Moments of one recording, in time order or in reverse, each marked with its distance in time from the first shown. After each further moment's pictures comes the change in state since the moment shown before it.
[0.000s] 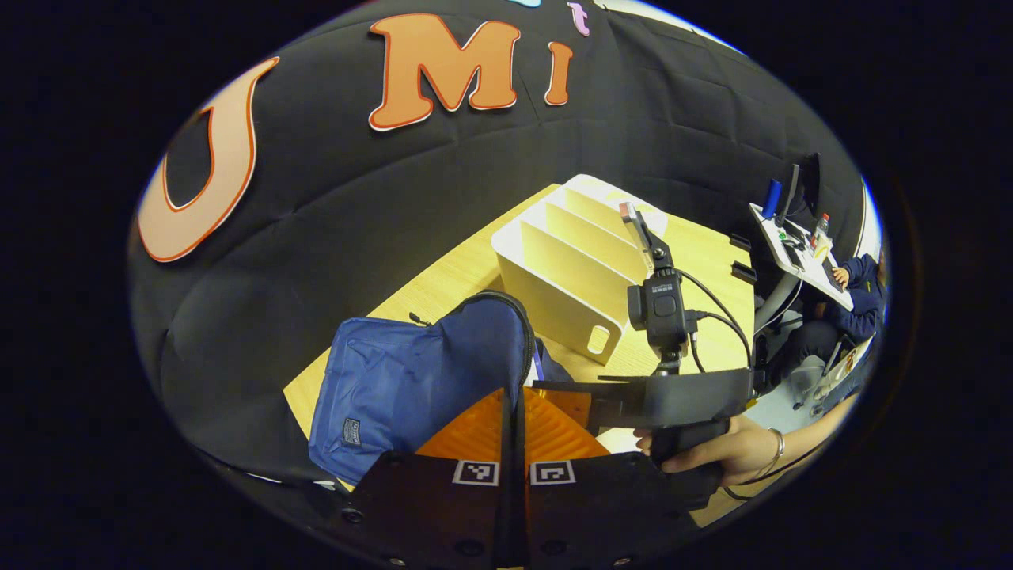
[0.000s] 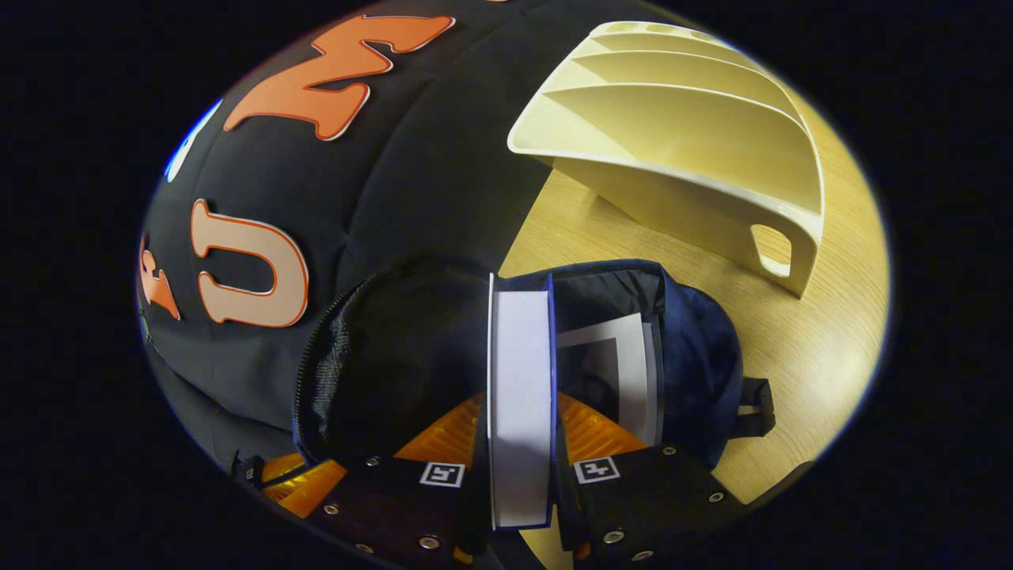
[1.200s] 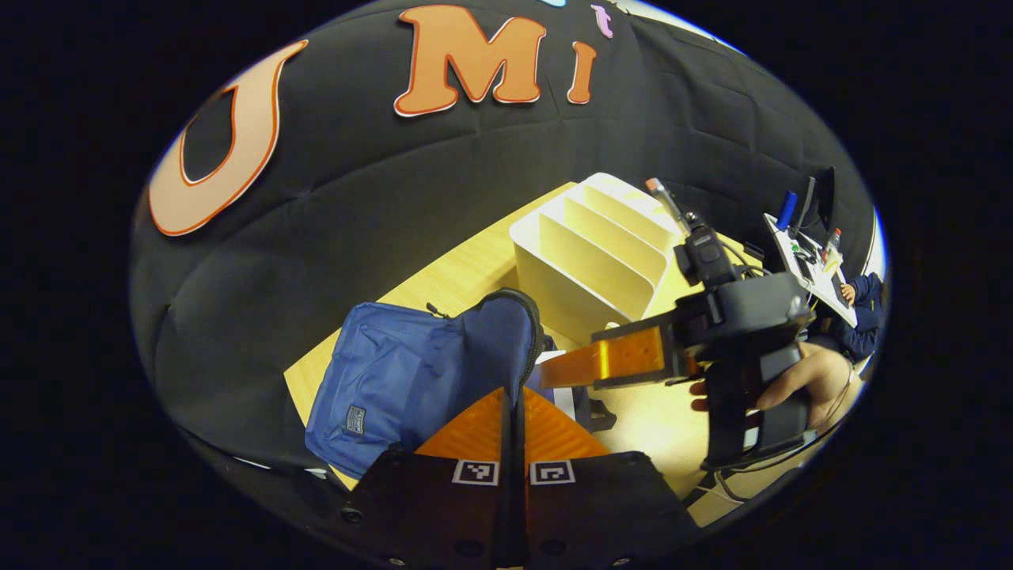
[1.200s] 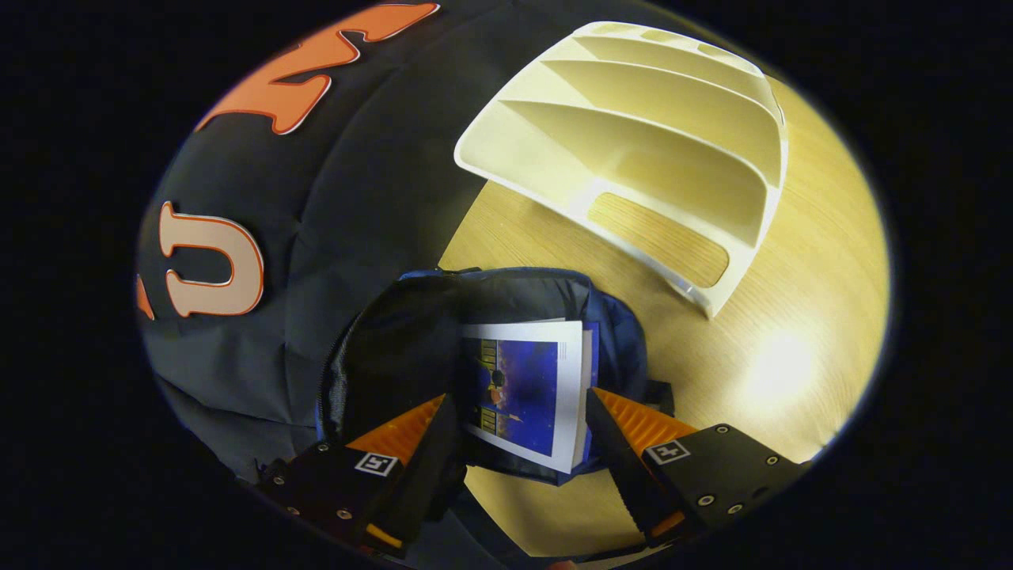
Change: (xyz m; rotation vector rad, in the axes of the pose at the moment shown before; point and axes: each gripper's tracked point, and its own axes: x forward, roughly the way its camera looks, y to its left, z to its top) left arm 0.004 0.010 -0.016 -0.078 0.009 0.044; right arm -0.057 -0.043 0.031 -0.046 0.117 -0.174
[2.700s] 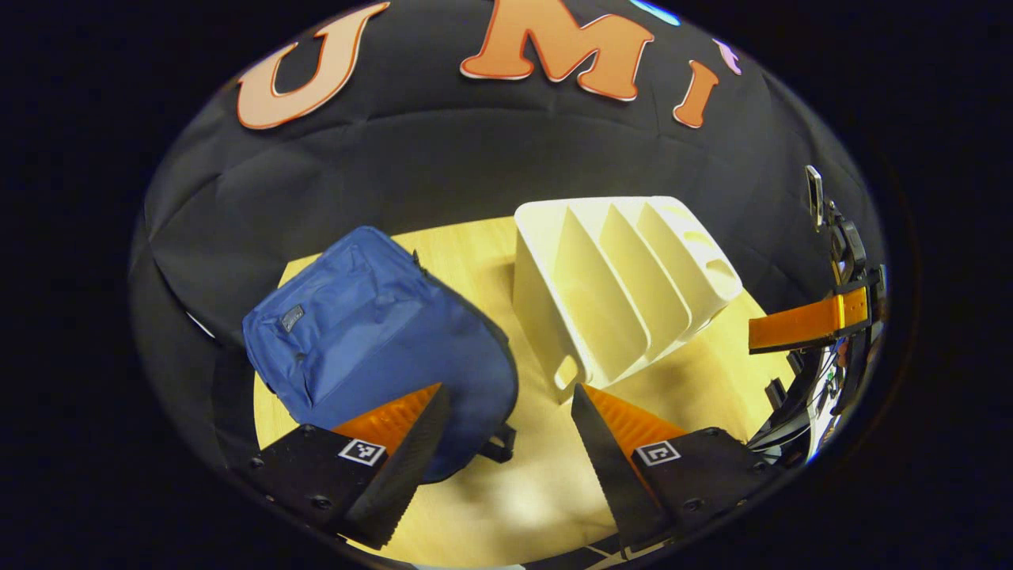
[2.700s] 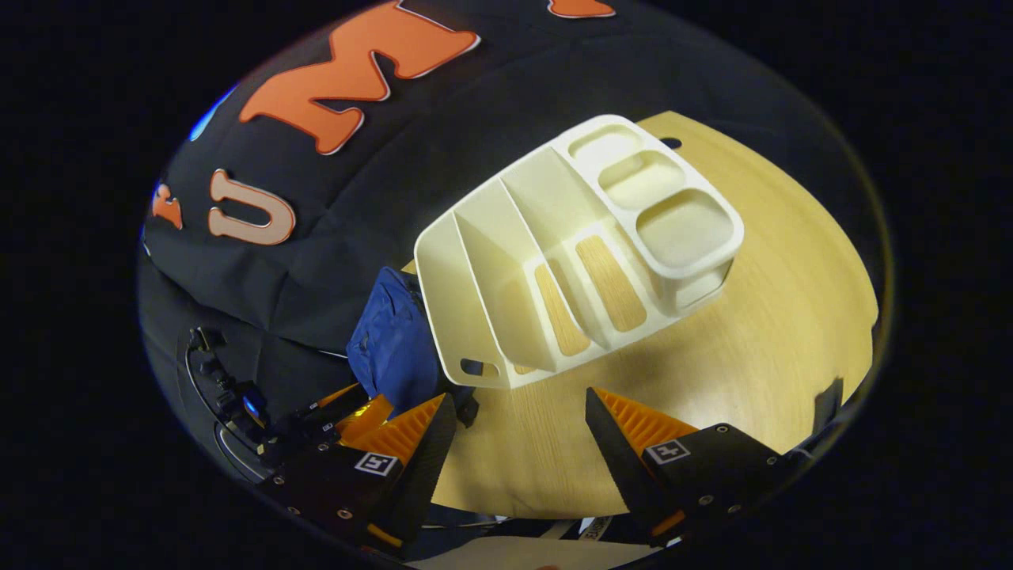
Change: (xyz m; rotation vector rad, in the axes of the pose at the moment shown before) left arm 0.054 -0.123 0.034 -0.417 -0.018 0.260; right arm -0.175 -0.127 0.169 -0.481 0.051 -0.009
